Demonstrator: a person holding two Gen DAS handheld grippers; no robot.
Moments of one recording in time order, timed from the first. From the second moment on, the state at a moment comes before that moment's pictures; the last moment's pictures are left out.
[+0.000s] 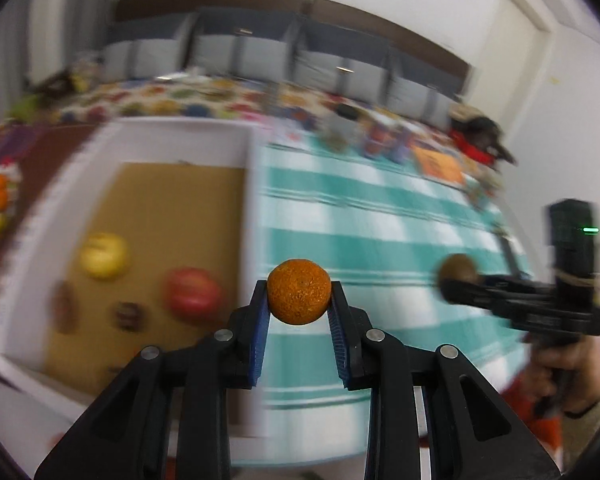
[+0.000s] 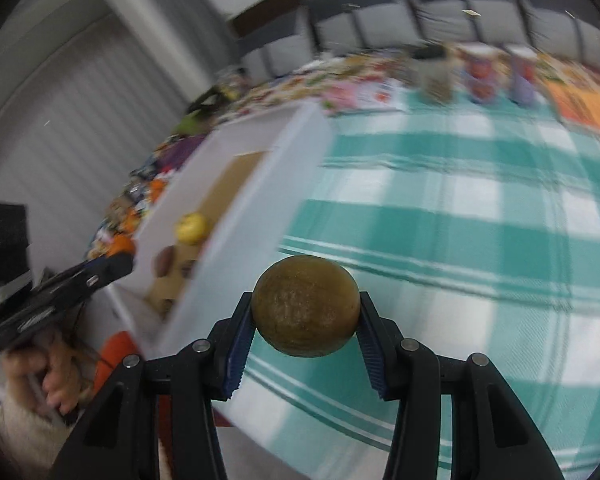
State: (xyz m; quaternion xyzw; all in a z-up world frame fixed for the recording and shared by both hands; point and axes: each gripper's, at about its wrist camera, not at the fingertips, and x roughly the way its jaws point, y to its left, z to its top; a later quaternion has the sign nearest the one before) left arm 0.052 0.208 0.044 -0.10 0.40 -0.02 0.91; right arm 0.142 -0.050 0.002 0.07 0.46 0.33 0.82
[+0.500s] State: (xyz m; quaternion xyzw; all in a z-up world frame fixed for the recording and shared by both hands) left arm 0.074 0.344 -0.059 -0.14 0.52 0.13 0.83; right arm 0.125 0.191 -0.032 -0.15 0.52 0.44 0.71
